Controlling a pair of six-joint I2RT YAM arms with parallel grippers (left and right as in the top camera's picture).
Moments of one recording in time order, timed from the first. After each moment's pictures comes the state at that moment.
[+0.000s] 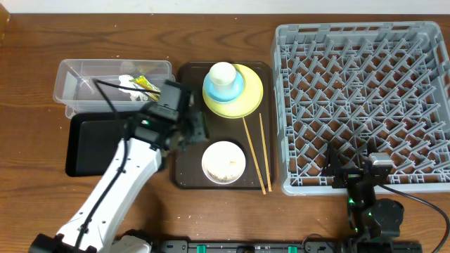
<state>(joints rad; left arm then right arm) -0.38 1.36 1.04 -0.80 0.11 -0.54 -0.02 0.02 0.01 -0.06 -0.10 0.17</state>
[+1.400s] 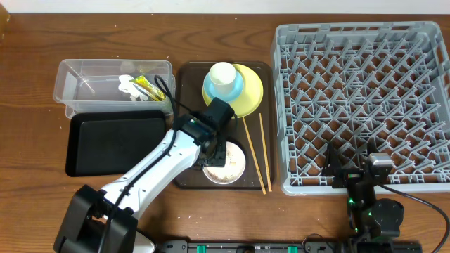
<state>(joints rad) -0.58 1.57 1.03 -0.93 0.01 -0.54 -0.02 0.02 0.01 -0.06 -0.10 0.17</state>
